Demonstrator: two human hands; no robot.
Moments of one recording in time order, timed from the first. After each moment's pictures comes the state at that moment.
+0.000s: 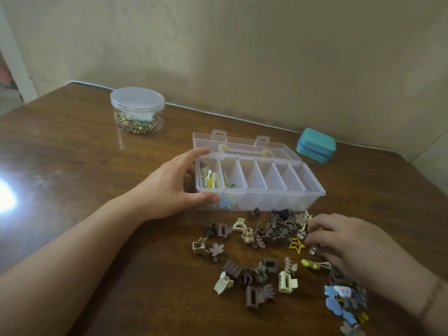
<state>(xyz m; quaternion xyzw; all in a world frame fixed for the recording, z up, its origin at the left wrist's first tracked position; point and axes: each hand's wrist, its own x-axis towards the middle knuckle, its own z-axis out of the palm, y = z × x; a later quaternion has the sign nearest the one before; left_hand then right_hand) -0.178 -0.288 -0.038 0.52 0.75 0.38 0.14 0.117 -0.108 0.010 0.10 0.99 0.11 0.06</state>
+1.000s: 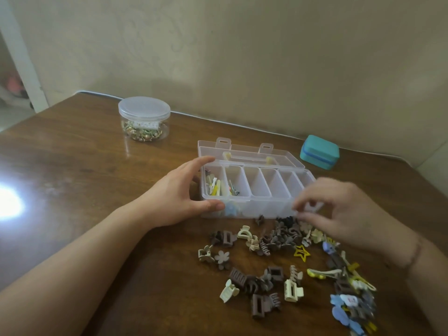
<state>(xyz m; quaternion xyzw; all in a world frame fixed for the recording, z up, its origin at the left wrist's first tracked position) -0.180 -0.289 -0.041 0.53 0.75 0.39 0.14 0.070 -0.096 0.041 0.06 0.99 -0.07 -0.10</state>
